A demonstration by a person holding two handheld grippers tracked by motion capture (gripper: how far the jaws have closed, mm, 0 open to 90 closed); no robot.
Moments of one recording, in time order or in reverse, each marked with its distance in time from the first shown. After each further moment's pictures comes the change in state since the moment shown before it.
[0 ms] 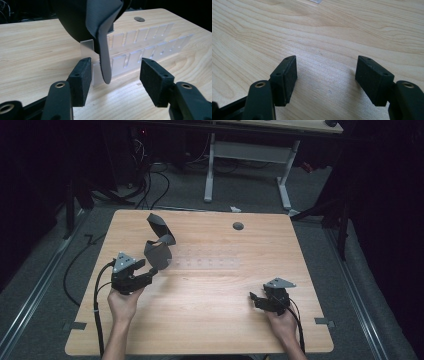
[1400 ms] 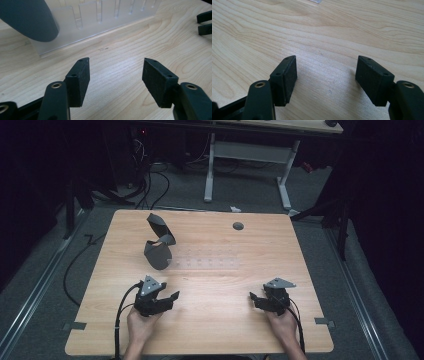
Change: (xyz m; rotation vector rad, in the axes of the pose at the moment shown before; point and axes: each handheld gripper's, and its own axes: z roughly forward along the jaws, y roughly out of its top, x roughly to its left) left arm -0.024 -0.086 -0.002 0.163 -0.052 0.032; right arm 0.000 0.000 0.000 -0.001 -0.001 -0.002
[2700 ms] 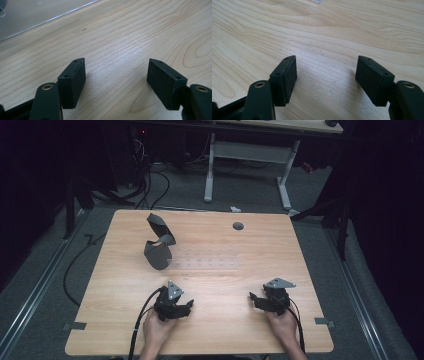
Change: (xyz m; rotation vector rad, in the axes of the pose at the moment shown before) left arm -0.019 -0.043 0.033 0.106 0.068 0.118; right arm 0.000 0.000 0.000 0.000 0.003 0.000
